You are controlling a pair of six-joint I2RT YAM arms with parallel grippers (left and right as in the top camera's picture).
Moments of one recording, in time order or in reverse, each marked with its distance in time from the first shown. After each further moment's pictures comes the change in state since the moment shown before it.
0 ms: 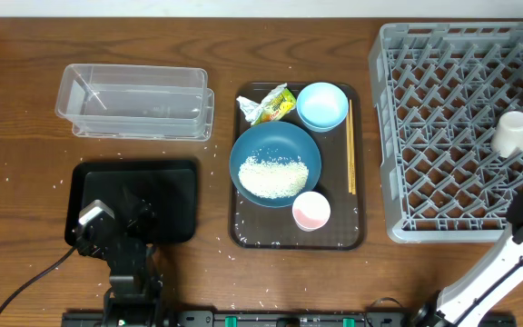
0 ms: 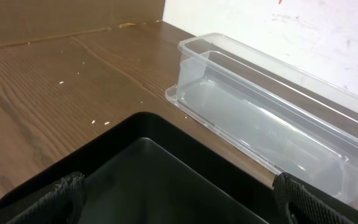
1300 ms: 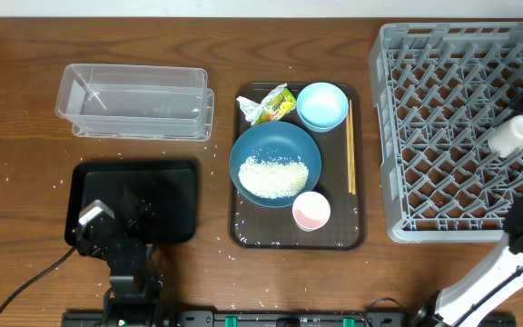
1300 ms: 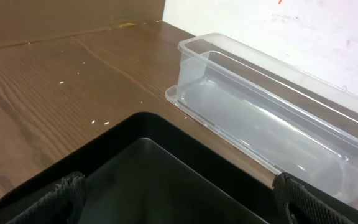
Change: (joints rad) left arm 0.000 0.000 0.000 0.000 0.000 0.000; right arm 0.030 -0.101 -0.088 -0.057 -0.077 -0.005
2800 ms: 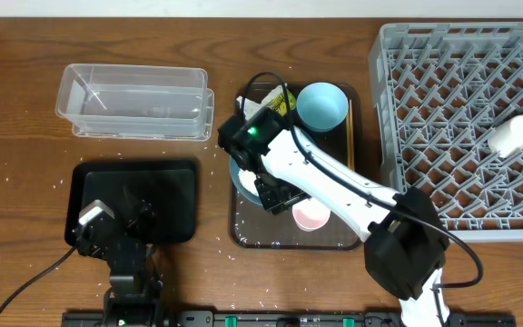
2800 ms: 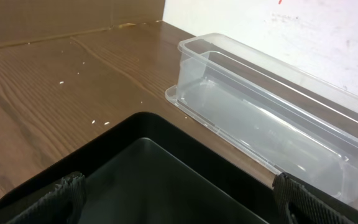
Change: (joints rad) left arm 0.000 0.000 0.000 0.000 0.000 0.000; right arm 1.367 -0.031 -0.344 -0.158 0.509 0.430
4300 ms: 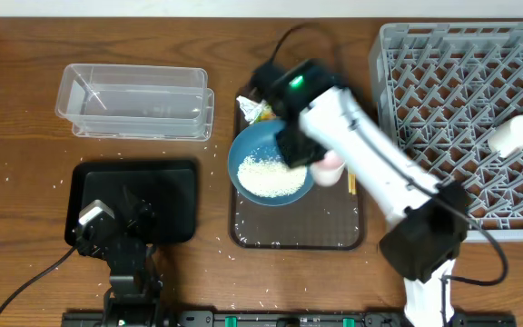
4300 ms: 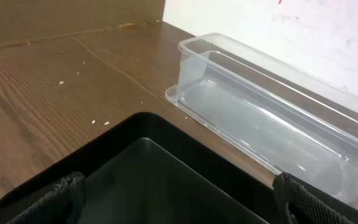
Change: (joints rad) left arm 0.000 0.000 0.000 0.000 -0.001 0.000; right arm -0.234 0.000 0.284 -0.074 -0.018 -0.137
